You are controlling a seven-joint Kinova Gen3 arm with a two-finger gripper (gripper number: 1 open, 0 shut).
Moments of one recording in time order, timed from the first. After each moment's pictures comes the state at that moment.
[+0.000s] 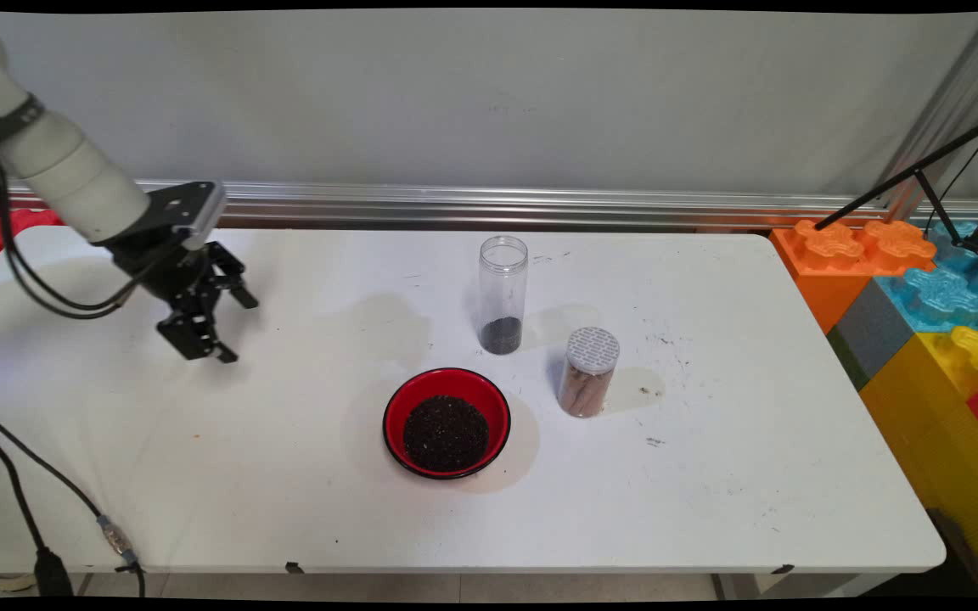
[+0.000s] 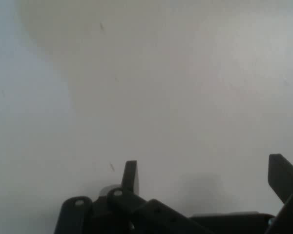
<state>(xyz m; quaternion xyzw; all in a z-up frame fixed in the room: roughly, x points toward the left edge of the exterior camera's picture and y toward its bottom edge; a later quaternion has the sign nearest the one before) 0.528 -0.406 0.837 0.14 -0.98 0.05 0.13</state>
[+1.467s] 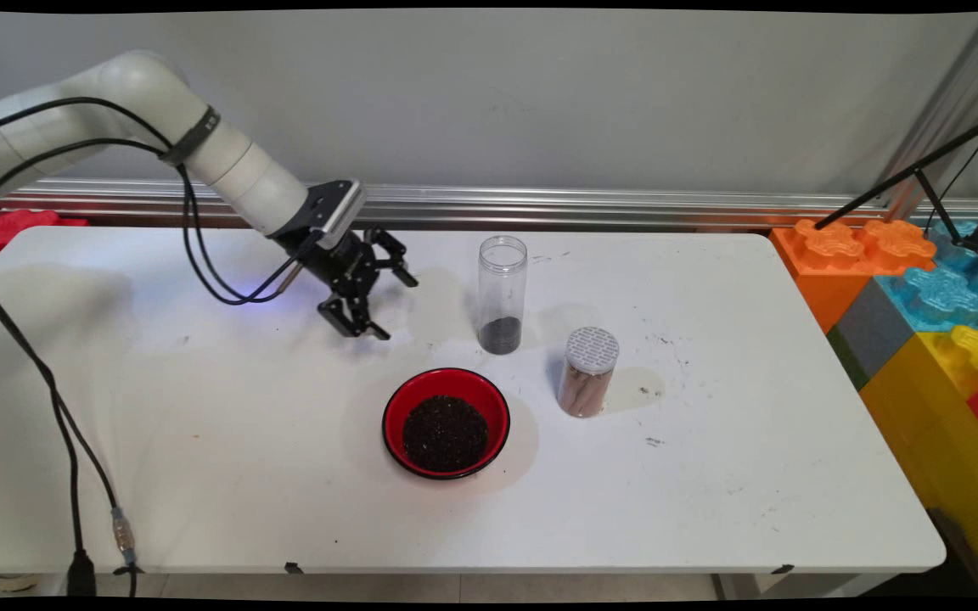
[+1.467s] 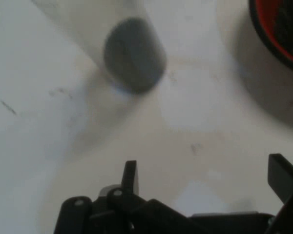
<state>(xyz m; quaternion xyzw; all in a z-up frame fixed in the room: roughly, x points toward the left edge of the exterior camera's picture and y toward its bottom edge) 0.430 -0.510 0.792 -0.06 -0.96 0.11 0.27</state>
